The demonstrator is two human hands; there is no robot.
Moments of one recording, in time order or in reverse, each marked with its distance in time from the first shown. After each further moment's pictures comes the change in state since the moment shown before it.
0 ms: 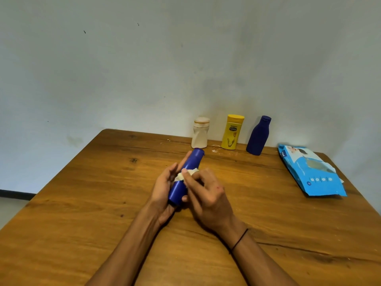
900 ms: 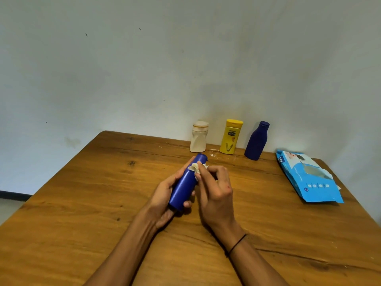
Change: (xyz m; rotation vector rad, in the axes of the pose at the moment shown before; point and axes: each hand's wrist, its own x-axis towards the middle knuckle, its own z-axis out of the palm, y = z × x) left_hand 0.001 0.000 0.000 0.096 0.009 -0.056; right_hand 0.002 0.009 0.001 -0.115 0.142 0.264
